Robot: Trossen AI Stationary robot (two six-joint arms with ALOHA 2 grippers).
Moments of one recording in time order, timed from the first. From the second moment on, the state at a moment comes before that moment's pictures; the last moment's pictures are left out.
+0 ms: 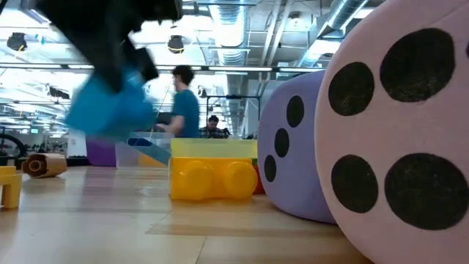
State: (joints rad) left arm -0.42 1.62 1.03 -0.42 -0.03 -0.47; right arm 0.29 1.46 1.58 -0.88 0.18 0.29
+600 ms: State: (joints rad) left arm -0.10 1.15 1.03 -0.43 -0.89 -0.44; right arm 0.29 1.46 1.58 -0.81 0.18 0.29
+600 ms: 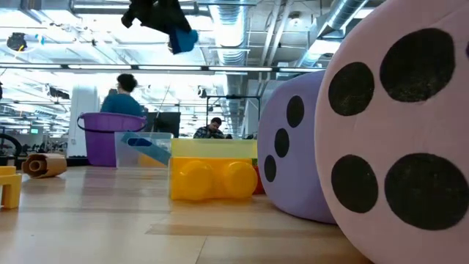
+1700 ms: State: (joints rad) left arm 0.37 1.20 1.03 -0.45 -0.62 -0.30; right arm 0.29 1.46 1.58 -0.81 0.18 0.29
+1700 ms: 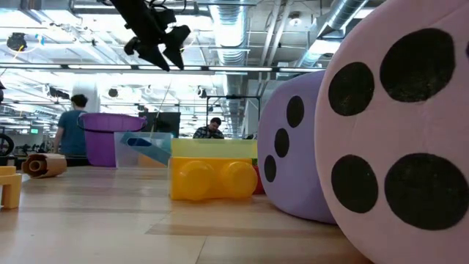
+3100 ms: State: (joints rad) left arm -0.50 1.70 1.03 -0.10 -0.07 -0.70; right arm 0.33 1.46 1.58 -0.84 0.18 0.42
